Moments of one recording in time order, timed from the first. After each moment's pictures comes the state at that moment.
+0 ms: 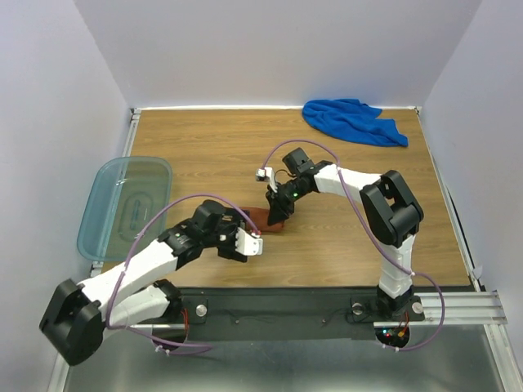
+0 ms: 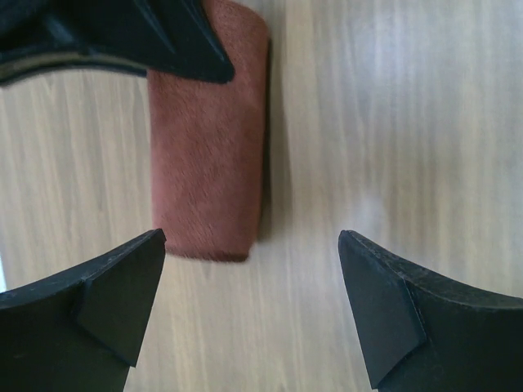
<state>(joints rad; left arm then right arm) -0.68 0.91 0.49 -0.30 0.32 1.02 0.60 1.98 1.31 -0.47 -0.80 -0.46</state>
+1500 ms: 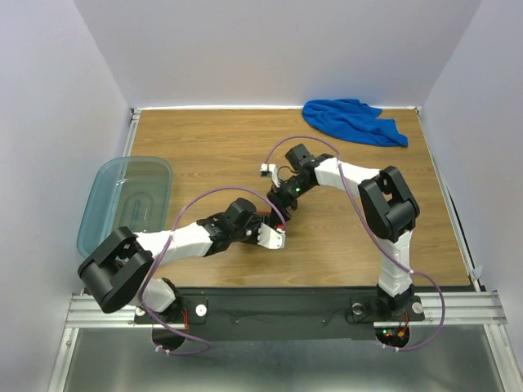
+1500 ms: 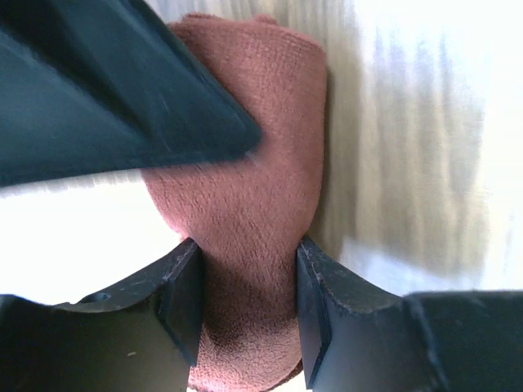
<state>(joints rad) -0.84 1.38 0.58 0.01 0.07 1.01 0.56 2.04 1.41 -0.63 -0.89 -0.46</state>
